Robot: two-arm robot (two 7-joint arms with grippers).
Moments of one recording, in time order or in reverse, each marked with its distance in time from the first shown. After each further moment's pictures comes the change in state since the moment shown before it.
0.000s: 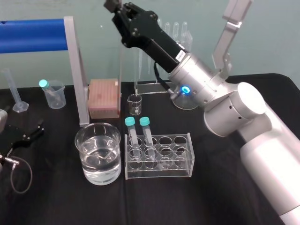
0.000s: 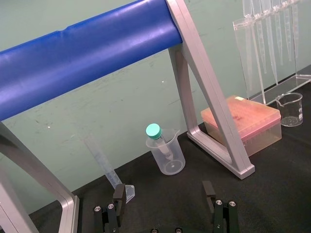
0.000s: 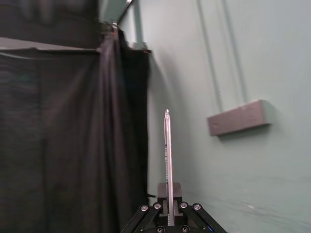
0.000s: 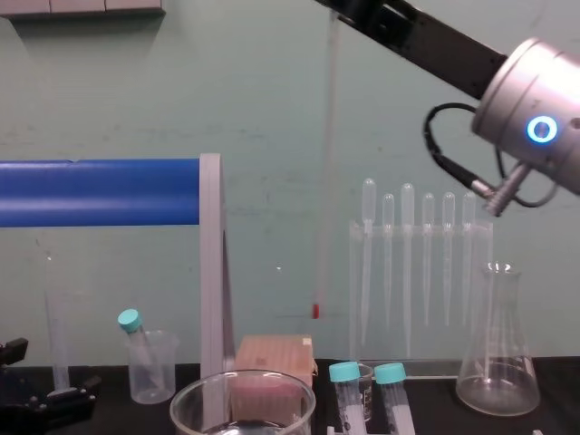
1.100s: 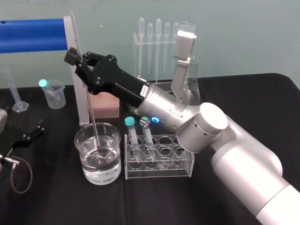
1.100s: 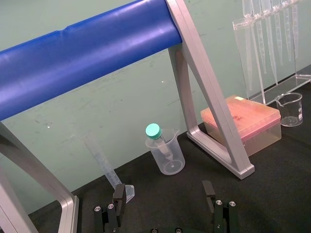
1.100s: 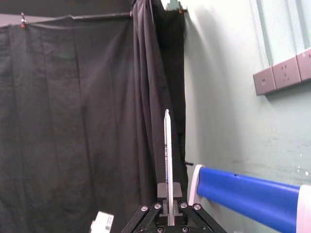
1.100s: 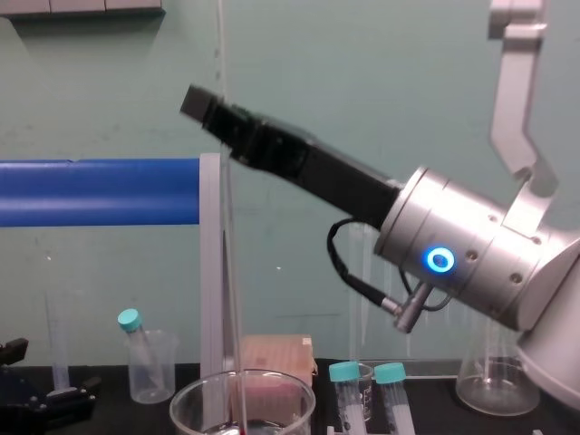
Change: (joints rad) left arm 0.000 0.000 0.000 0.000 0.000 0.000 0.000; right arm 0.078 -0.041 -0.173 0.251 0.025 -0.092 0.170
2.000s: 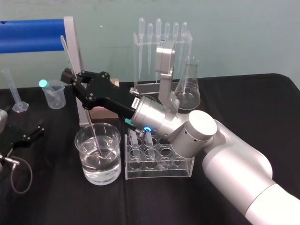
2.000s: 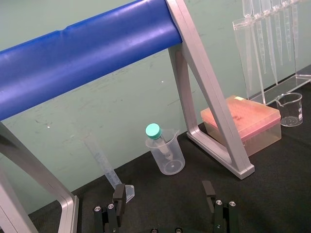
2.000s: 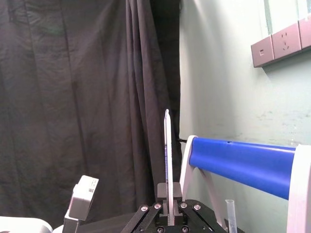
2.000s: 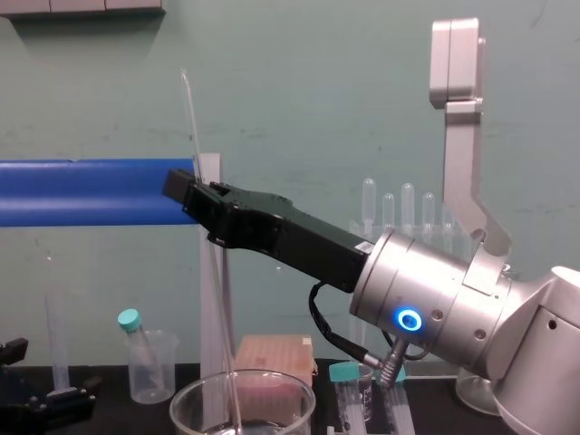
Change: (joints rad) left arm 0.000 0.000 0.000 0.000 0.000 0.000 0.000; right arm 0.036 -0.051 -0.022 0.159 -0.077 -0.031 0.014
